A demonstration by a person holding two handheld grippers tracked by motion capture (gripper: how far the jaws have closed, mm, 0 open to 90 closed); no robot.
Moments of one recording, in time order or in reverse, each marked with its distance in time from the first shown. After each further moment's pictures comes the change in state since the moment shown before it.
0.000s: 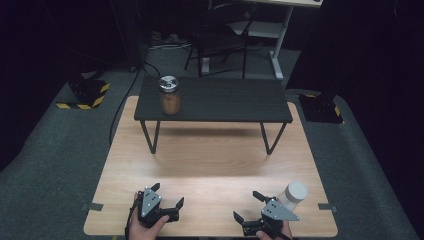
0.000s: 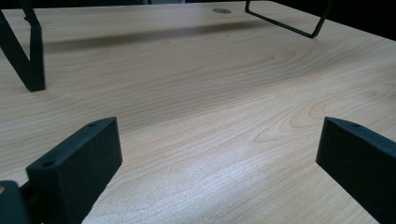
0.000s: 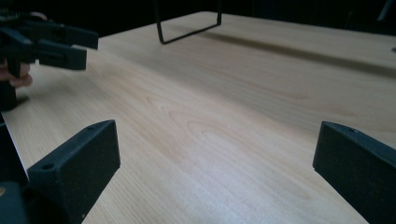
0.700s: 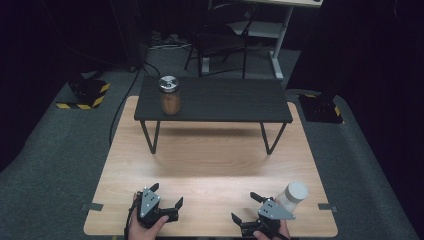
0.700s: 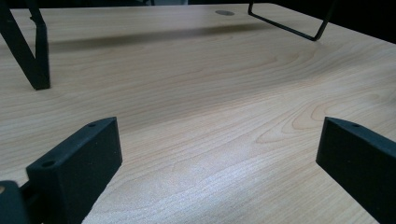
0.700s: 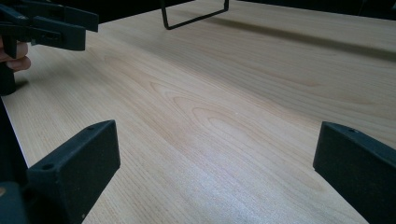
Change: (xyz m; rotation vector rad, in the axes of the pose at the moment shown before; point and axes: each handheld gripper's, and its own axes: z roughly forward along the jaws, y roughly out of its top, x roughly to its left) left arm -0.001 -0.001 -0.001 -0.002 0.011 -0.011; right arm -0.004 -0.001 0.011 0.062 0.029 -0.005
